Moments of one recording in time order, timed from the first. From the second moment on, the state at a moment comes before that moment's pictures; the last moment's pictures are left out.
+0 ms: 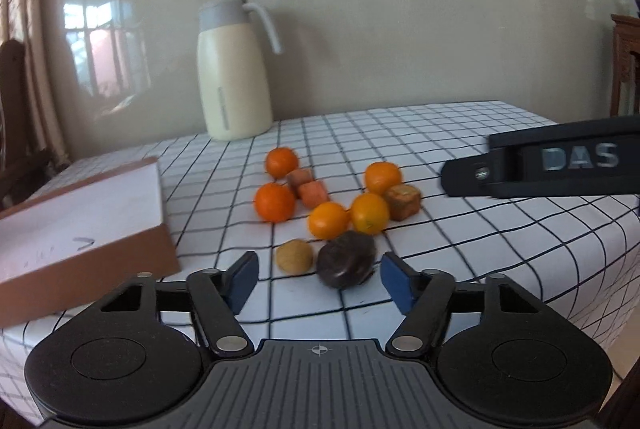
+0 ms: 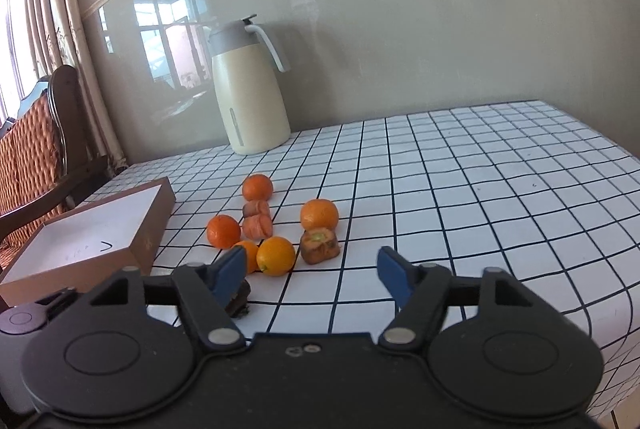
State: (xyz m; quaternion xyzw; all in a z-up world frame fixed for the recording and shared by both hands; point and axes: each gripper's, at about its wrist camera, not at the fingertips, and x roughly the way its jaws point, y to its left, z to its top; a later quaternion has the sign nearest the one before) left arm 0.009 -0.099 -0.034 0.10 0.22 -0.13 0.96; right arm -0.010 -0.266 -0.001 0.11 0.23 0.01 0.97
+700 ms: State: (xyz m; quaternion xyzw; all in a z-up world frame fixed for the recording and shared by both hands) left arm 0.045 -0.117 -0.055 0.05 0.25 -0.13 0.96; right arm 0.024 -0.267 -0.005 0.09 0.26 0.03 0.96
